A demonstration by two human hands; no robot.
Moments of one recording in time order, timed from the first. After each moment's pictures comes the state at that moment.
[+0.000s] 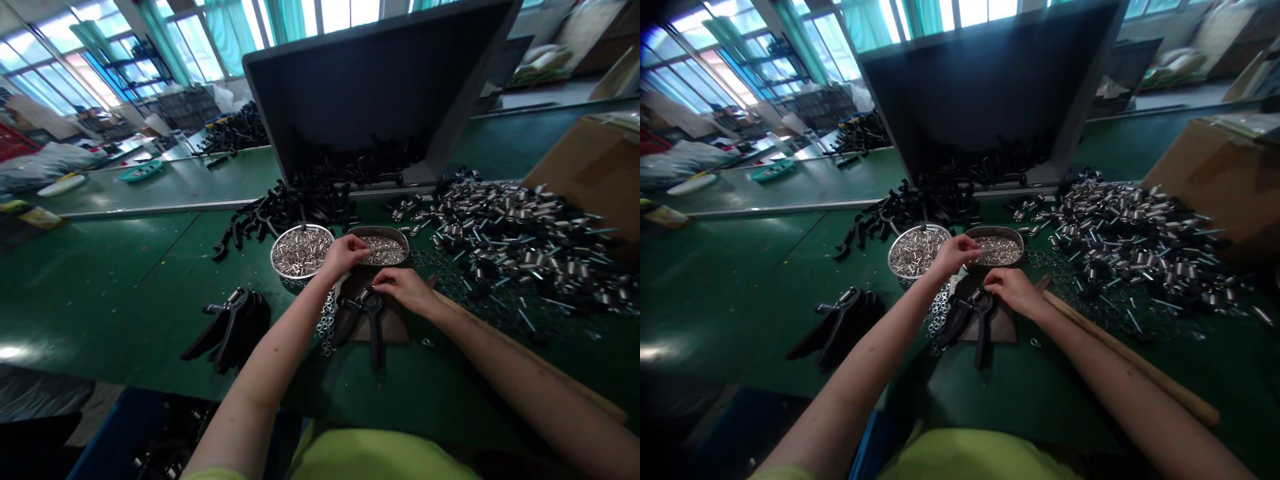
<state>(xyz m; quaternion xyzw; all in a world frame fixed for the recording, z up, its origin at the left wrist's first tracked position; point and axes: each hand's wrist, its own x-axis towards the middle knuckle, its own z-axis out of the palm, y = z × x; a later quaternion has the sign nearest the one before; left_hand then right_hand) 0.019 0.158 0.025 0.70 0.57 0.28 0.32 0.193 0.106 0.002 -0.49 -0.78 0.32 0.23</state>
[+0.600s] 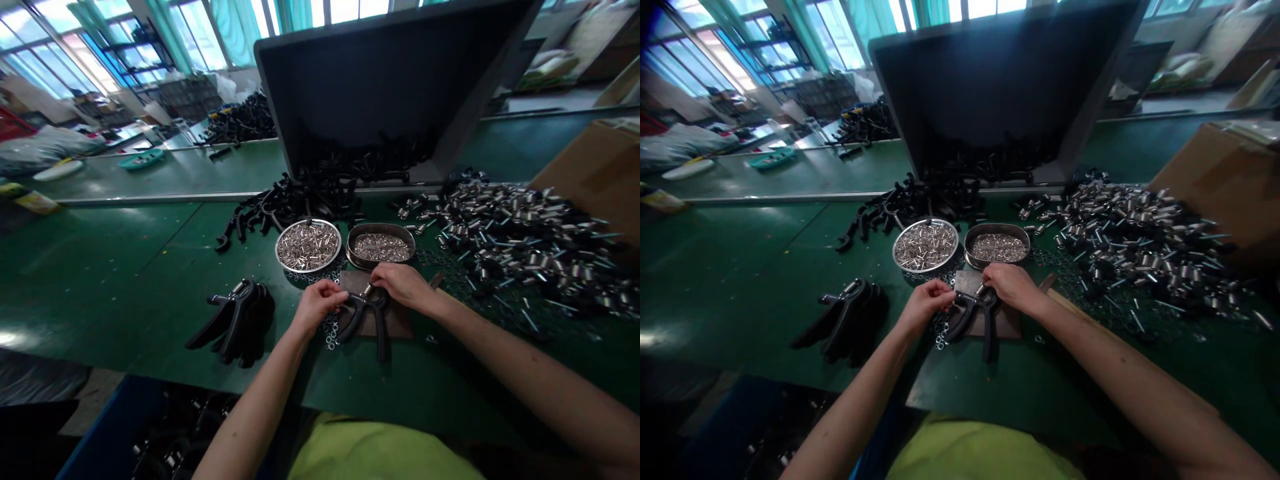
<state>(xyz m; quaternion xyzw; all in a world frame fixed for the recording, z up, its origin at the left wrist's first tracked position) -0.039 0.053 -0.010 0.42 0.52 0.44 0.60 0.175 0.111 0.012 -0.44 -0.88 0.14 0.09</state>
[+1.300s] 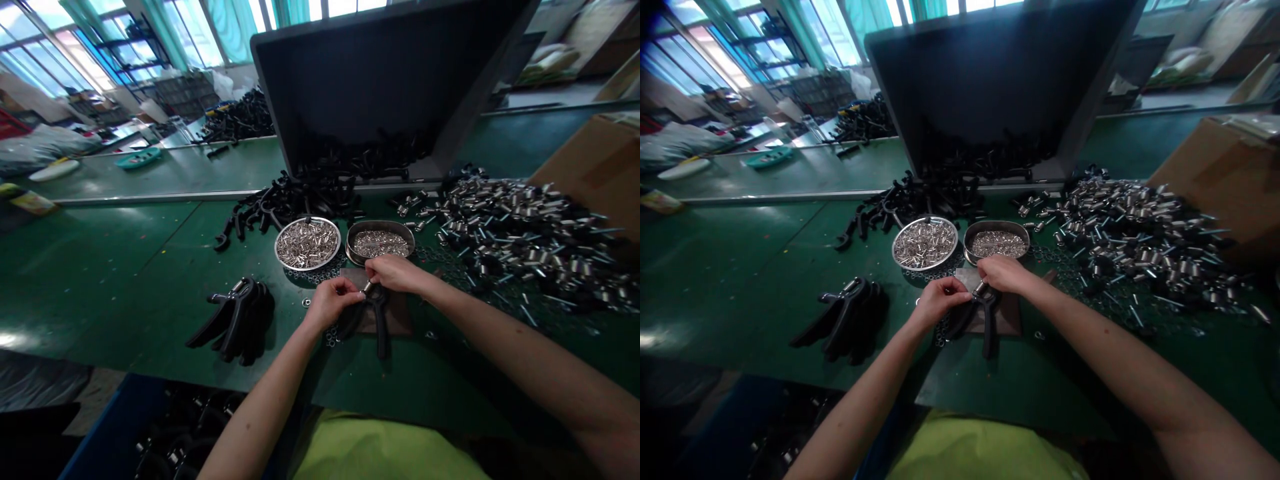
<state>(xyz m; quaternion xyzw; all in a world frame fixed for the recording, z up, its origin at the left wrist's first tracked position) -0.022 0.059 -0.006 0.59 0.53 0.37 0.49 0.160 0.131 0.028 -0.46 -0.87 0.16 -0.02</state>
